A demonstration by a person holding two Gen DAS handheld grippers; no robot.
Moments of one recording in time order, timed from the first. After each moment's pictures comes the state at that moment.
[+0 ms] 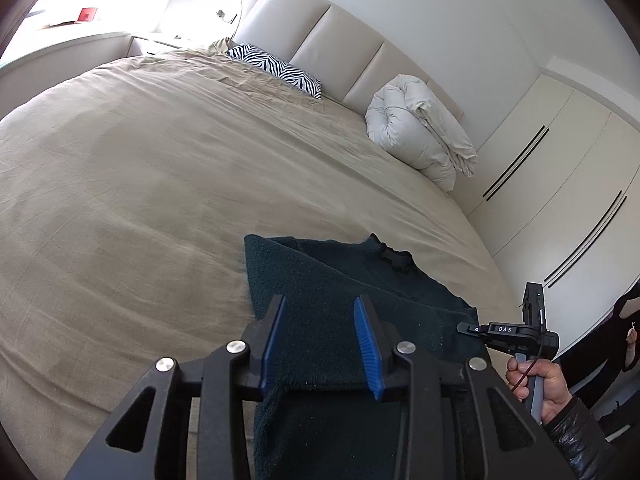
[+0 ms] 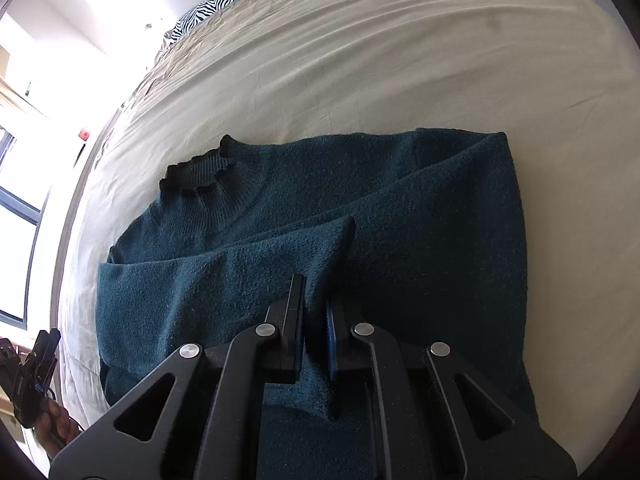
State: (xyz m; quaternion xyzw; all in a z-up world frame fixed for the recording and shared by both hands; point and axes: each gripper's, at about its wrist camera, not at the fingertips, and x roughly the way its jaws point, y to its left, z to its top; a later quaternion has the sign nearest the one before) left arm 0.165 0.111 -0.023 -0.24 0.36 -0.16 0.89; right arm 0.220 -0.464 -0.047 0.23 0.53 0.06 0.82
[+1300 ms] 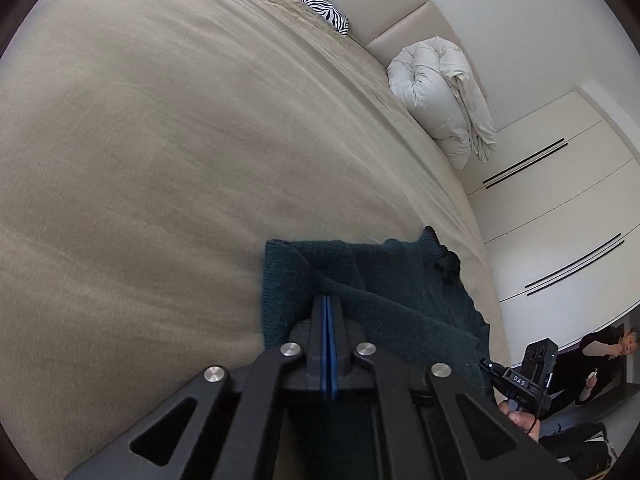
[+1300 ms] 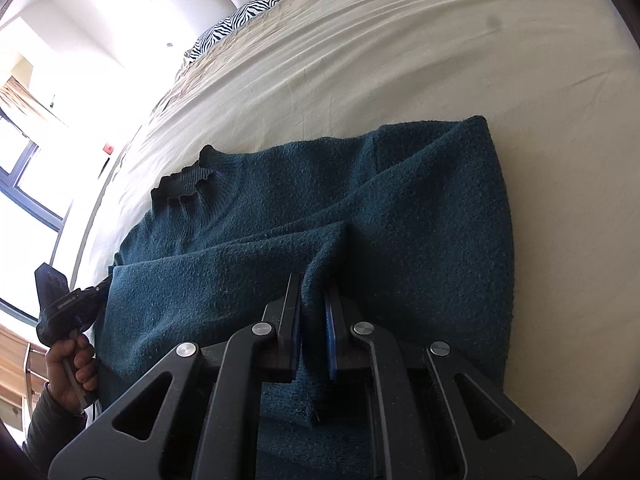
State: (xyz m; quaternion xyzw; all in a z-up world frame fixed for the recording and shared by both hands) left arm 0.297 0.111 -0.123 -0.32 0.46 -0.21 0.80; right arm 0.215 -0.491 -0.081 0.26 0.47 0.09 0.84
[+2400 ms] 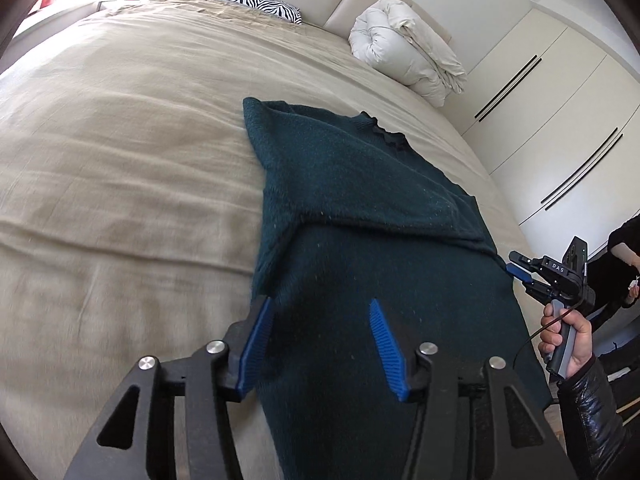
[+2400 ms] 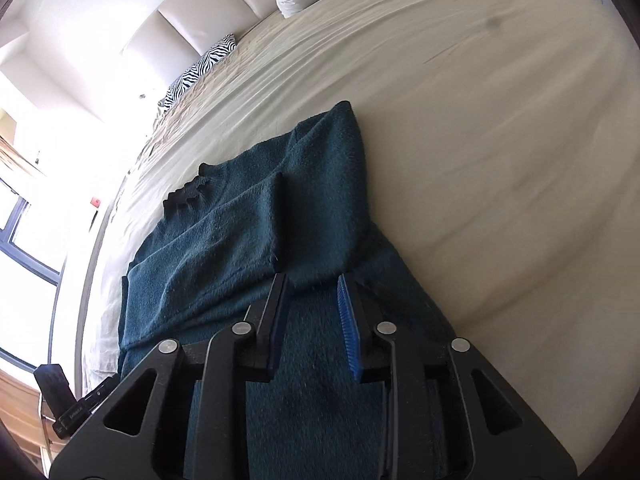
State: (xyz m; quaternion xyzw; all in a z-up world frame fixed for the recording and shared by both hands) left arm 0.092 0.097 -0.078 -0.17 0.46 -0.22 0.84; right arm 0.077 -0.524 -0.041 0.32 0.43 0.01 0.84
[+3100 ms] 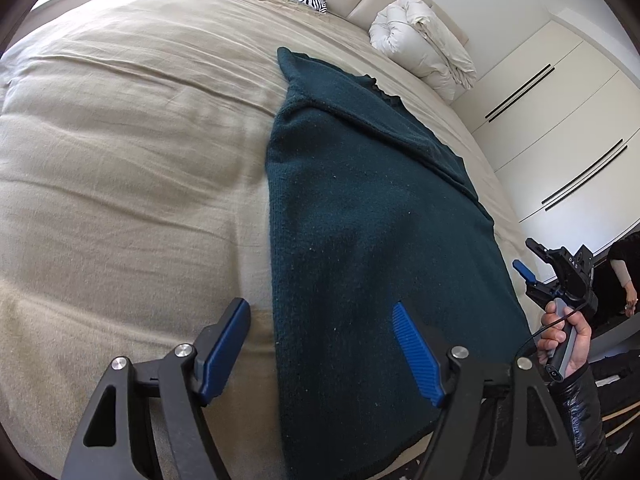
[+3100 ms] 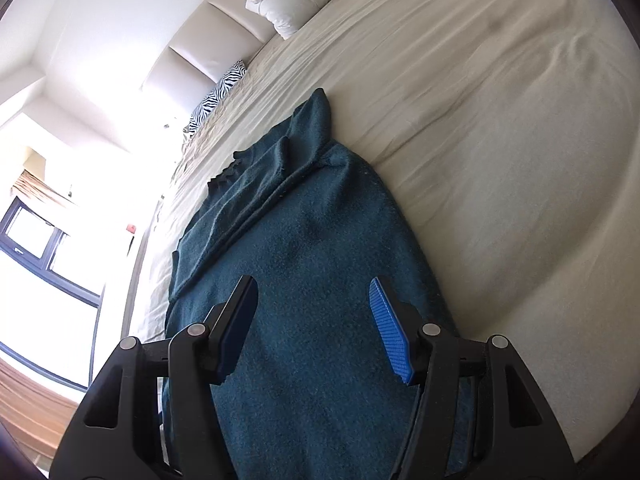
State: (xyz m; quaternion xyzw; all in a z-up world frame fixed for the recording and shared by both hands) left arm -0.043 0.109 -0.087 -0.21 0.49 -0.19 0.83; right arm -0.080 -0.533 -0.030 0.40 0.39 0.04 0.83
